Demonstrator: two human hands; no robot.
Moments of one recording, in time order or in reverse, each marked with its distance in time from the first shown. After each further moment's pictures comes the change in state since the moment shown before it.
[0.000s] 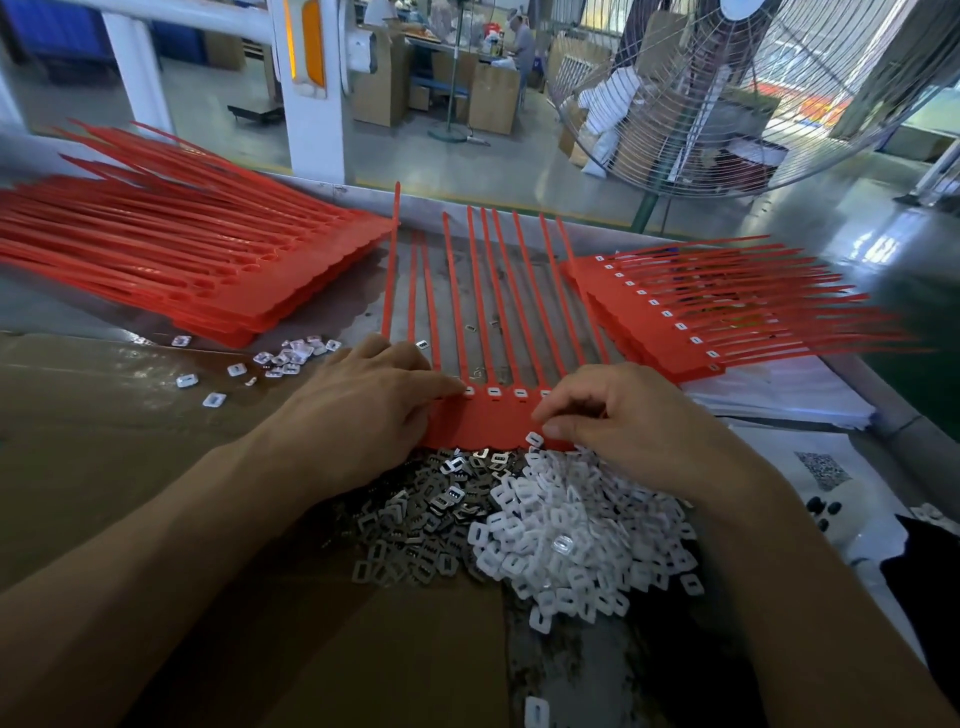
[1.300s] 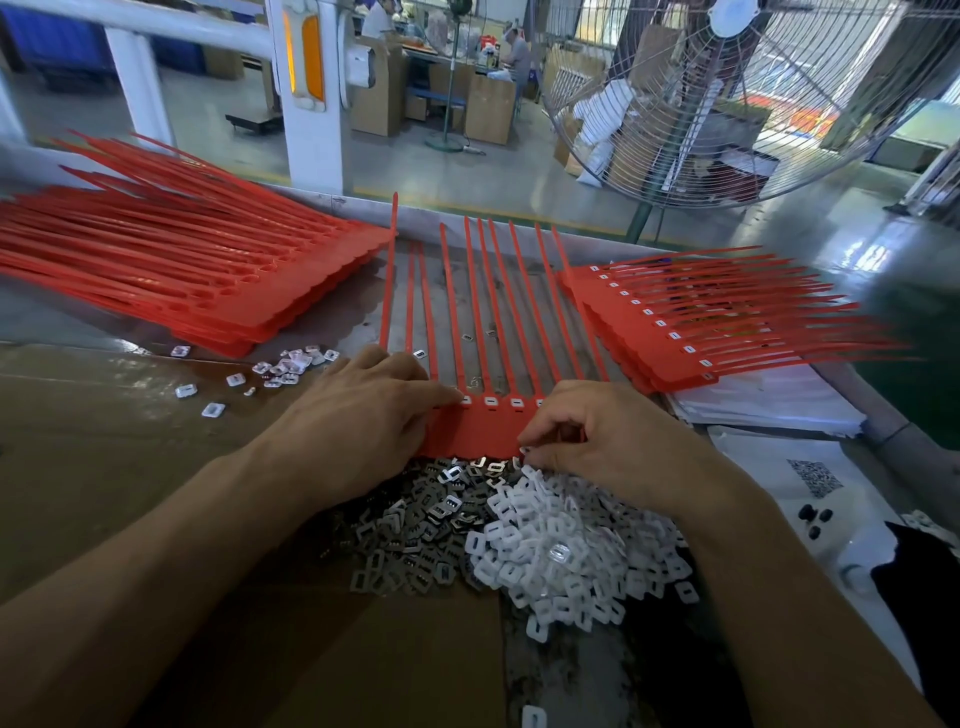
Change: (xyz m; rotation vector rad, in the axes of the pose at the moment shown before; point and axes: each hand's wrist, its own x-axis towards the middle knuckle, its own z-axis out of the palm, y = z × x) left_hand -0.001 0.000 0.000 -0.013 0.022 0.007; right_hand -0.002 -0.012 0.004 -0.110 -0.034 -0.085
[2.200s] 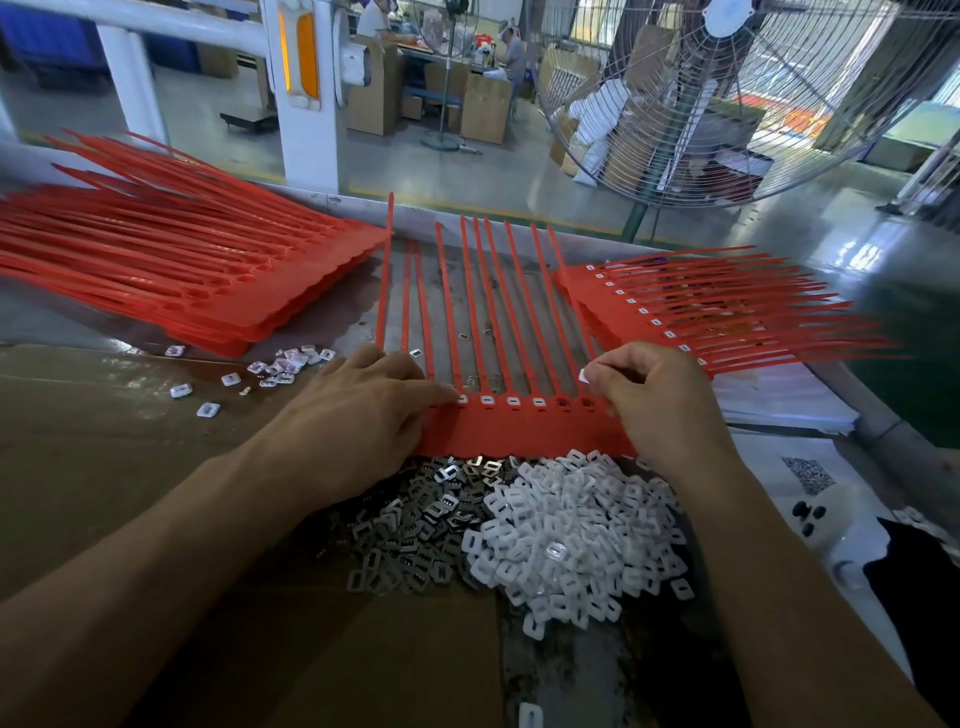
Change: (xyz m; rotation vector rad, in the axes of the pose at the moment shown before) left_hand 0.000 -0.002 0.002 0.011 0.004 0.012; right_hand 0.004 0.031 -0.002 0.267 0.554 0.350
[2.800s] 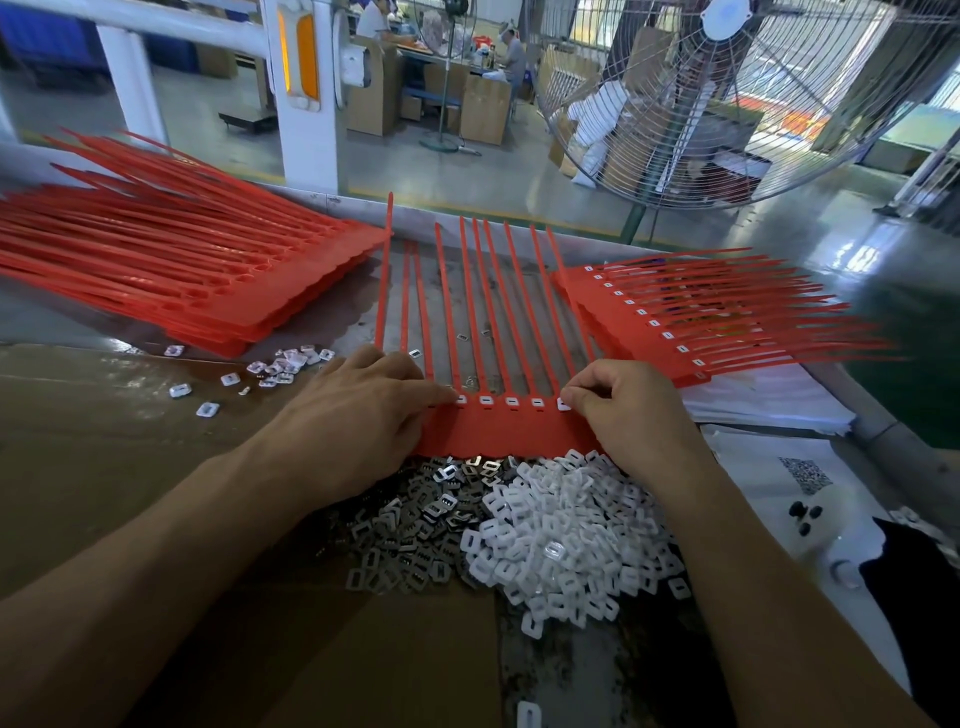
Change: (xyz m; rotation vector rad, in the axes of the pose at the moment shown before) left_hand 0.000 0.000 0.000 -0.002 0.015 0.002; right_hand 0.003 0.001 0.014 -0.208 -0.134 -0.004
